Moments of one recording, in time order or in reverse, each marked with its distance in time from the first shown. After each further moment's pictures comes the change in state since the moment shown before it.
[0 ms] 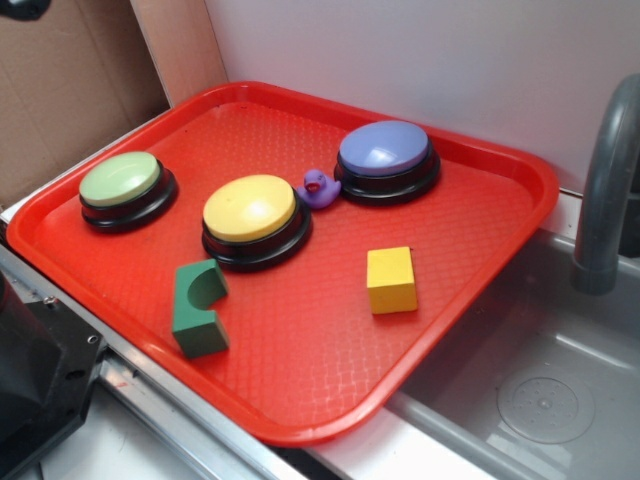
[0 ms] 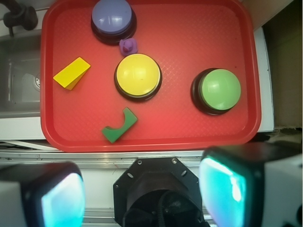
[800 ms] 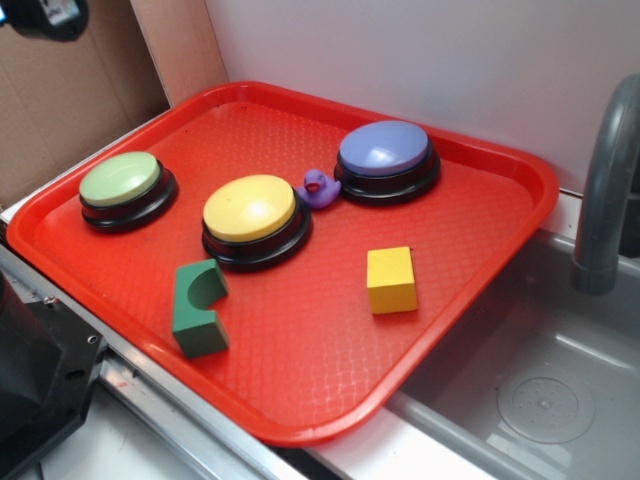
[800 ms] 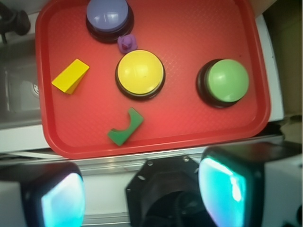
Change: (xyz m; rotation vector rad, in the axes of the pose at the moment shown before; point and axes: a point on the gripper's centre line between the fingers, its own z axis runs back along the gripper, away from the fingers) arm 0.005 -0.015 -0.014 -0.029 0.009 0.114
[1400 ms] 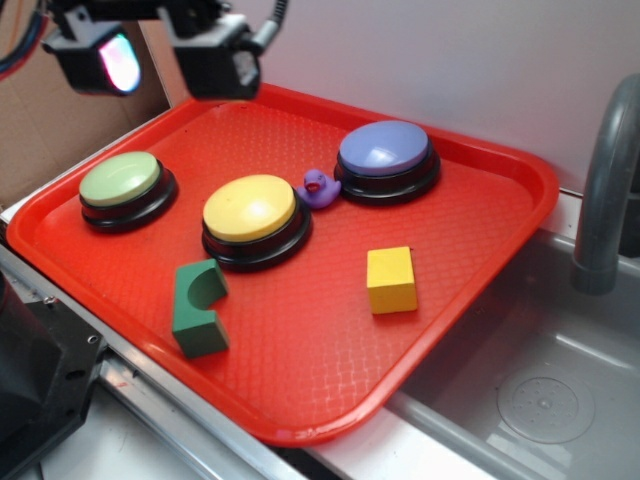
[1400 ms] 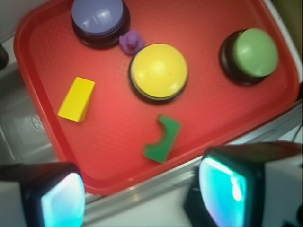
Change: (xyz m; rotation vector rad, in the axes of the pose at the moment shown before) arm 0.033 -0.055 -0.052 0.025 0.034 0.313
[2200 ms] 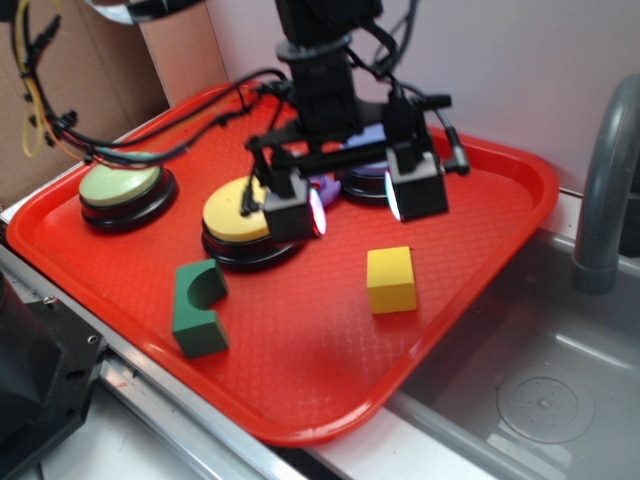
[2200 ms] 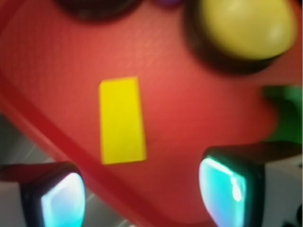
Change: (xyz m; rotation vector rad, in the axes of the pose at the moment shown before) arm 0.030 -0.068 -0.109 -0.083 0.101 0.397
